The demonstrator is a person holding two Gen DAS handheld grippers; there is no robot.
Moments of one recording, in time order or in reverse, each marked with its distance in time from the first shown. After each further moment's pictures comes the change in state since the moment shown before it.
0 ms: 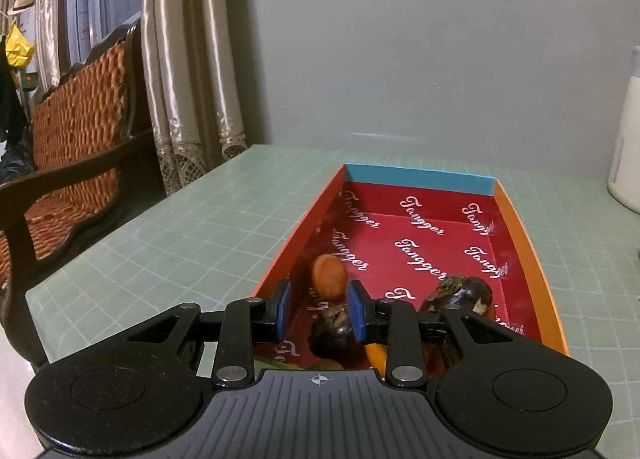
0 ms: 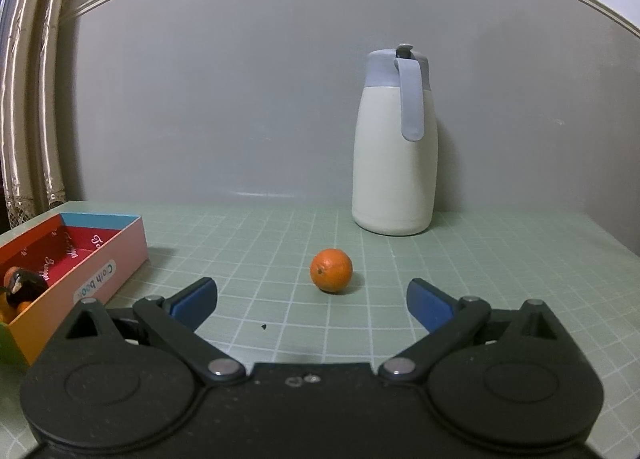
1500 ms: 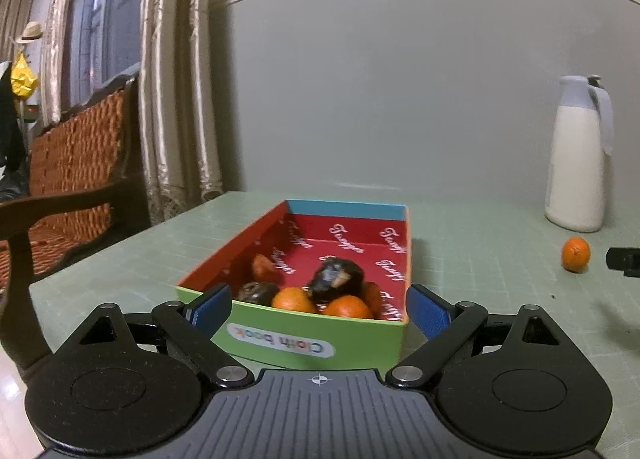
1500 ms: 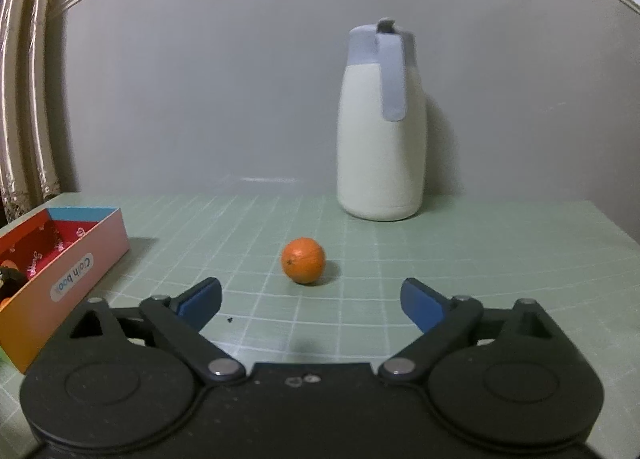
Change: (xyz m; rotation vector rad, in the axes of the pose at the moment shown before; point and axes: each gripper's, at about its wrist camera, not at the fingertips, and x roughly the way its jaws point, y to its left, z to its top) left arm -0.091 -0.048 -0.046 -0.014 -0.189 -0.035; right arm 0.018 -0.026 0.004 0.011 0.072 0.020
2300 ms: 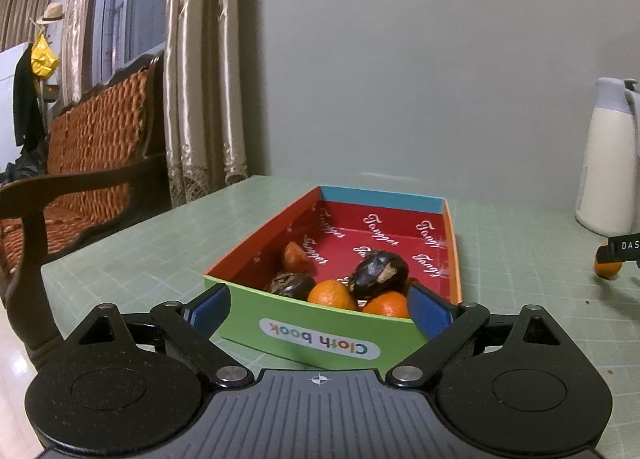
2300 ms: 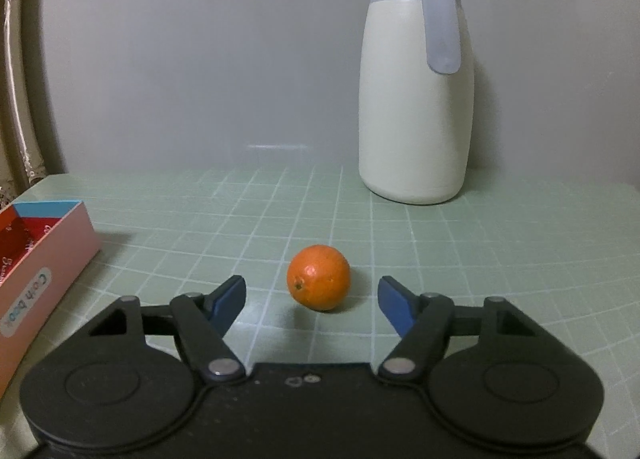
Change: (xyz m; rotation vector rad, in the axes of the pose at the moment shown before) left arm 0.021 0.017 -0.002 -0.048 0.044 0.057; right arm 0.089 0.005 0.019 0.015 0.133 0.029
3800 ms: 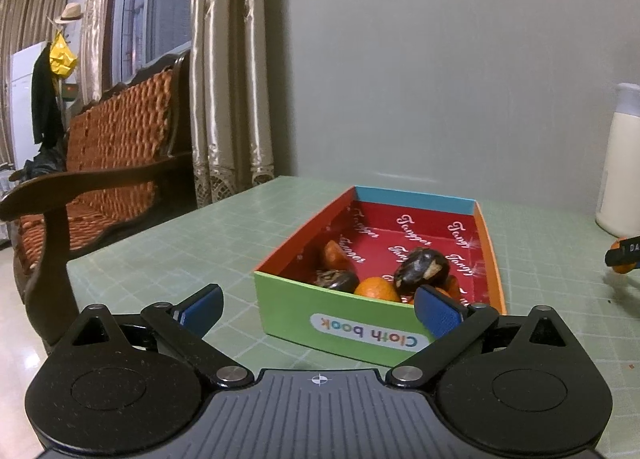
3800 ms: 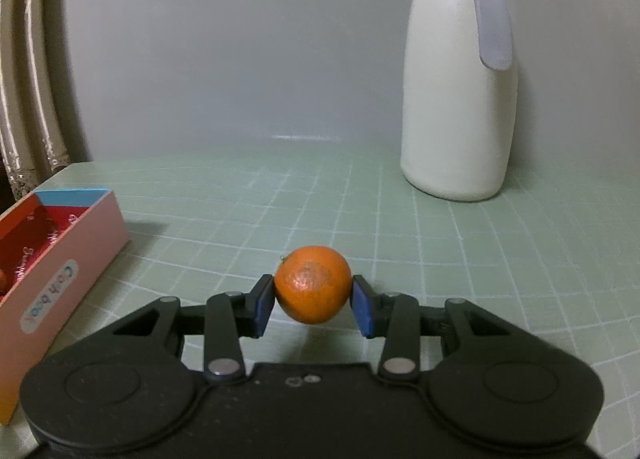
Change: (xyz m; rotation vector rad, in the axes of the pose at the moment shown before) left arm -0.006 0.026 -0.004 -0.014 -0.008 0.056; right arm 0.001 0.029 0.001 -0.030 0.022 0.066
